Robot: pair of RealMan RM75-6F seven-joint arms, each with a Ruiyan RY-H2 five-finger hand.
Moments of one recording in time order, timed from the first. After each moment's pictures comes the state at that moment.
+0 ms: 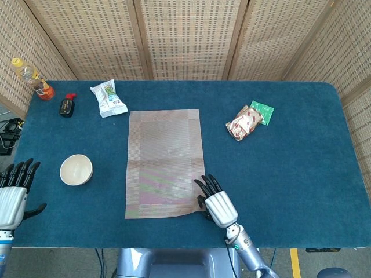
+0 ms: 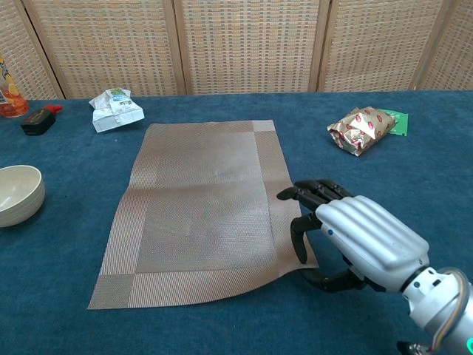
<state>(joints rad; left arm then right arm) -0.09 -1.15 -0.02 -1.67 1.48 1.50 0.22 0.38 -1.96 0.00 -1.14 -1.66 1.33 -0.17</state>
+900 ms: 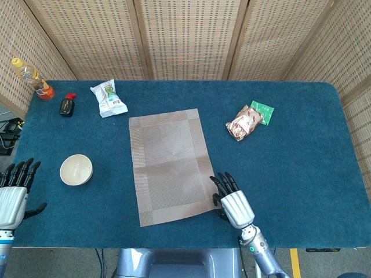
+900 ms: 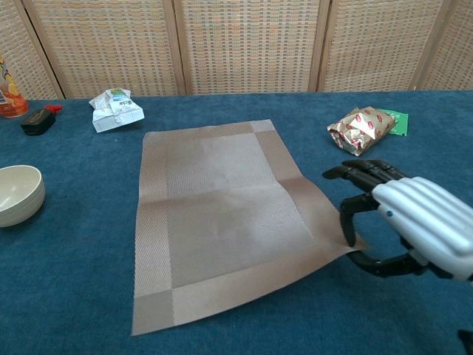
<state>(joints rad) -0.09 -1.16 -0.02 -1.68 1.49 1.50 0.23 0.32 -1.81 -0.02 -1.24 -1.68 1.43 -0.17</state>
